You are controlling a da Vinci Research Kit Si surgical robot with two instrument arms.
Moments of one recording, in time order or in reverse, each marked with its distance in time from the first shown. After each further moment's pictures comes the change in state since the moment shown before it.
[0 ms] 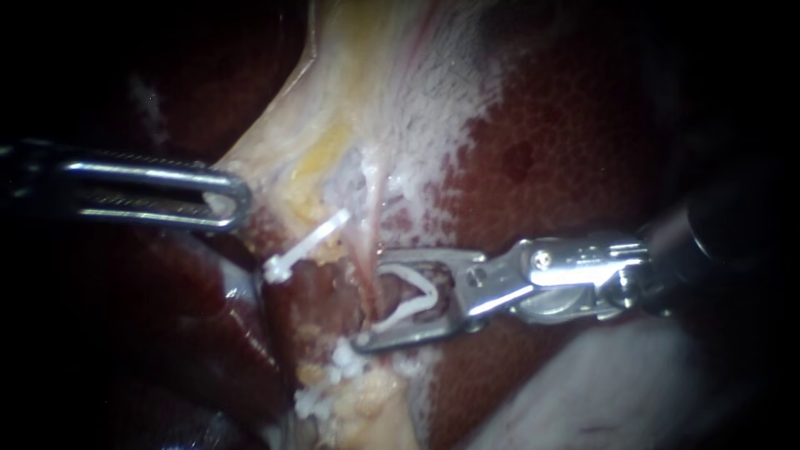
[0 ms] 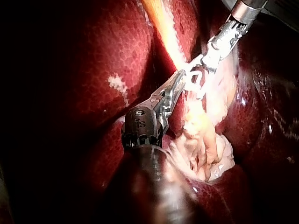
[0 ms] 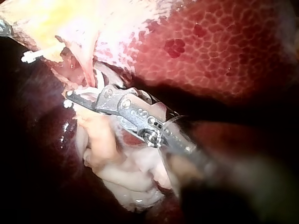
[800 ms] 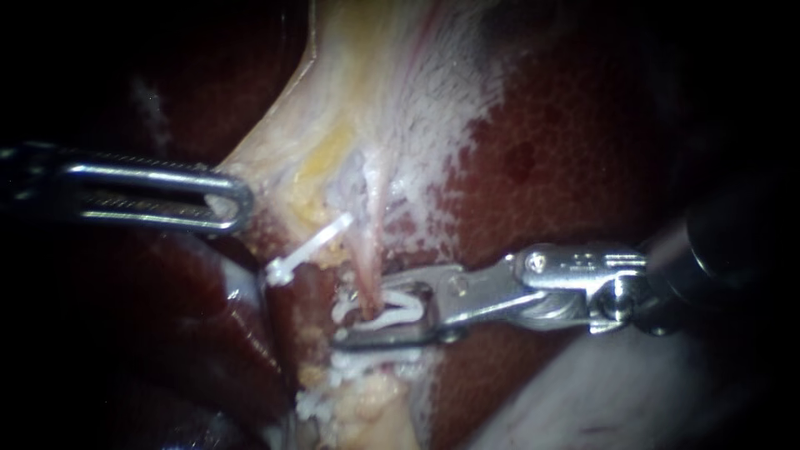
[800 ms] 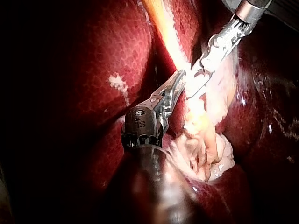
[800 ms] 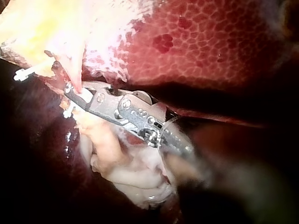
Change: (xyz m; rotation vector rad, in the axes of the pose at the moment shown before) right arm 0.000 0.000 -0.001 0.036 -0.005 0.104; left arm 0.000 0.000 0.000 0.000 0.000 0.001
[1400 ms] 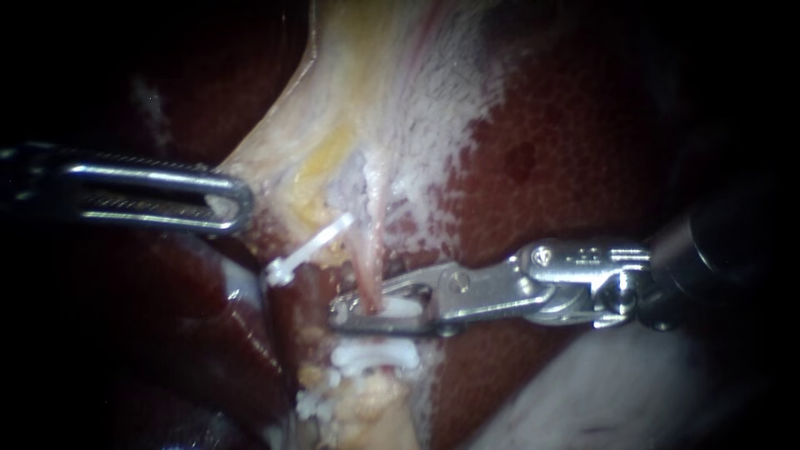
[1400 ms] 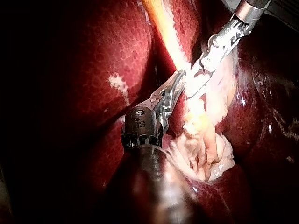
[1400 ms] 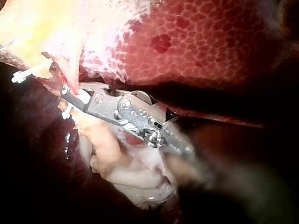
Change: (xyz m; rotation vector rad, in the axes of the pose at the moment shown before) right arm 0.000 0.000 0.000 0.046 -0.011 0.002; left arm 0.000 0.000 0.000 0.000 0.000 0.000
